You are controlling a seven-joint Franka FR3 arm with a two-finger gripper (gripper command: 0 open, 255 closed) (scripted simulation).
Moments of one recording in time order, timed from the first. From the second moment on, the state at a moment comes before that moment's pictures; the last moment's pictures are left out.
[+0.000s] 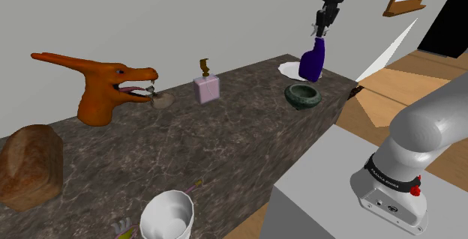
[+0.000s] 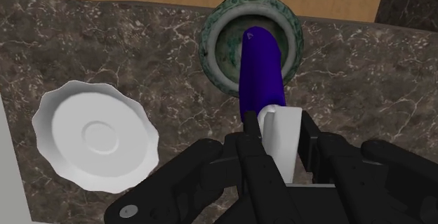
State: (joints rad) arm -0.25 -0.35 -0.14 -2.06 -0.04 1.74 -0.37
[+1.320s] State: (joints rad) arm -0.26 -0.35 -0.15 -2.22 -0.04 1.91 -0.37
